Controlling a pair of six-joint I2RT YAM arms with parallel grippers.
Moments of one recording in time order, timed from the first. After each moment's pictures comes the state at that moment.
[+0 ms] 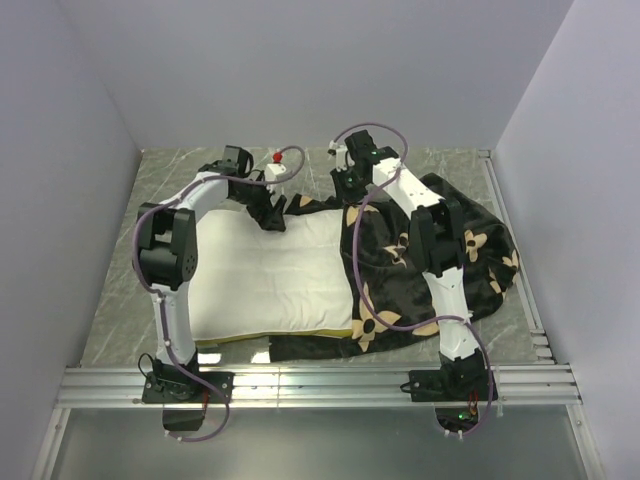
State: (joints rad) left arm -0.20 2.06 1.61 -0.63 0.71 0.61; right arm 0.39 2.37 2.13 -0.83 -0.29 -0.02
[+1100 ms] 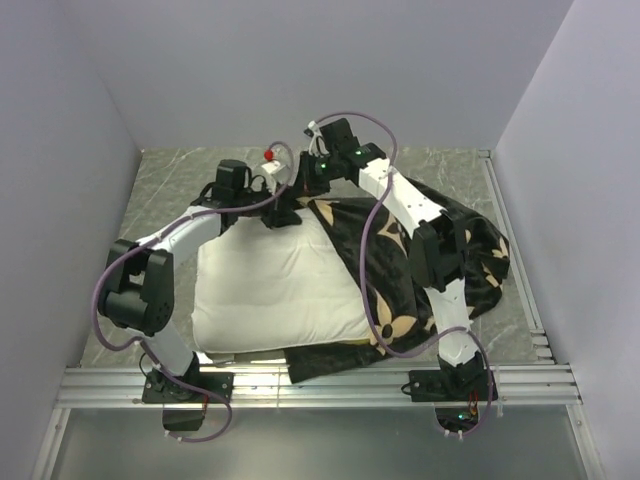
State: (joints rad) left arm -0.33 1.68 1.18 -0.09 0.88 0.09; right arm 0.54 2.17 2.06 -0.67 -0.54 0.49
